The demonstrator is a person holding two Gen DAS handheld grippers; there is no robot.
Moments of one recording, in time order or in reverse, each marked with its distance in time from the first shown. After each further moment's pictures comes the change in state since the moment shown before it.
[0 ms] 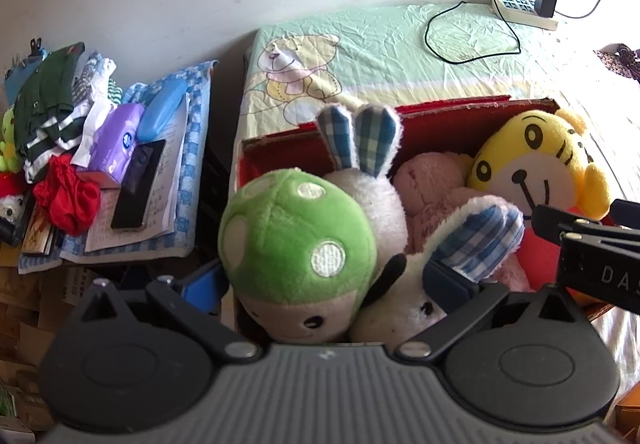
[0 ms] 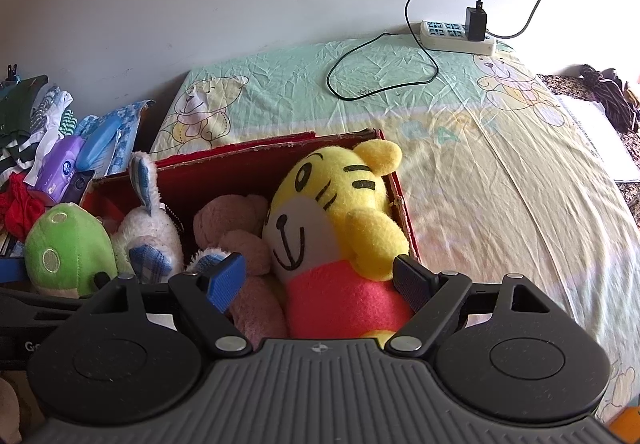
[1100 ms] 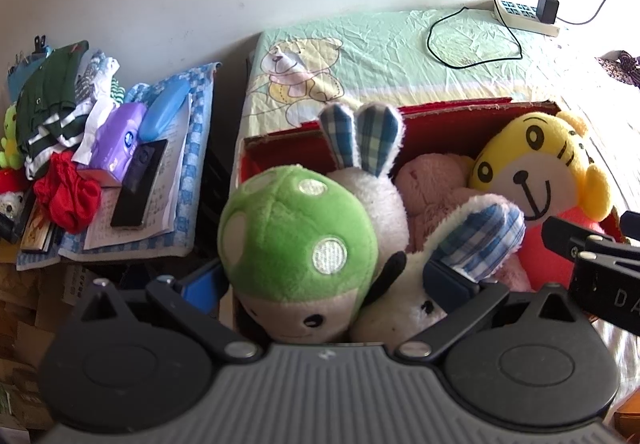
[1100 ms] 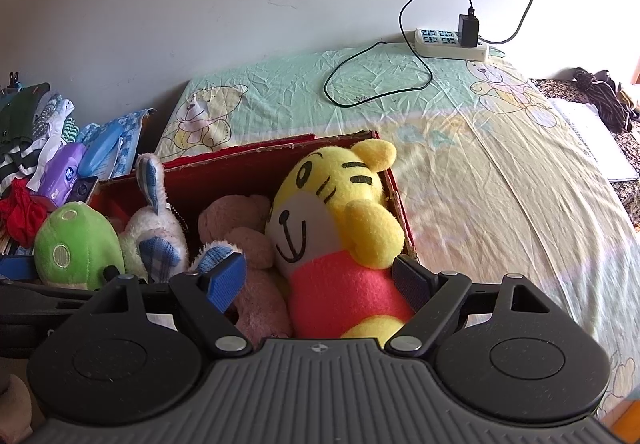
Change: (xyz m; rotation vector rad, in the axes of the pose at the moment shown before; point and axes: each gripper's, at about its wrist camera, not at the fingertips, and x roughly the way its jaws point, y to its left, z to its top) left arm -0.001 0.001 -0.004 -0.016 -0.017 0.001; right arm -0.011 0.001 -0.009 0.004 -0.031 -0.011
